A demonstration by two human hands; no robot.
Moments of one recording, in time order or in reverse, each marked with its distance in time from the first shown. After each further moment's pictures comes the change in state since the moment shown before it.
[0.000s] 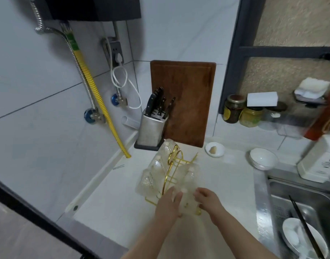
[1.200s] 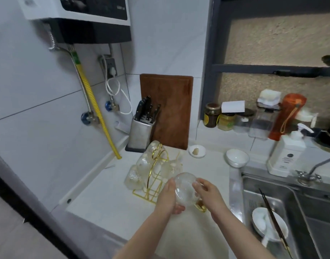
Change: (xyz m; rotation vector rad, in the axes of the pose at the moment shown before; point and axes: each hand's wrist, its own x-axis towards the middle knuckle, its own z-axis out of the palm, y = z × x) left_hand -0.071 0.056 0.028 -0.513 -0.142 -0.115; right_hand -0.109 -0.028 -0.063 -0.052 0.105 -0.245
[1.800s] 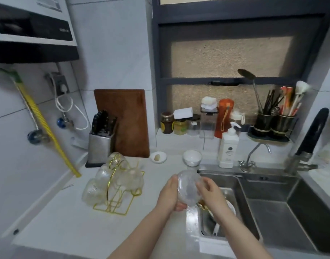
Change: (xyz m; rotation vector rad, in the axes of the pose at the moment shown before) left_hand -0.046 0.018 0.128 0.032 -0.272 0.120; right_hand -0.071 0.000 -0.133 -0.021 0.264 -0.034
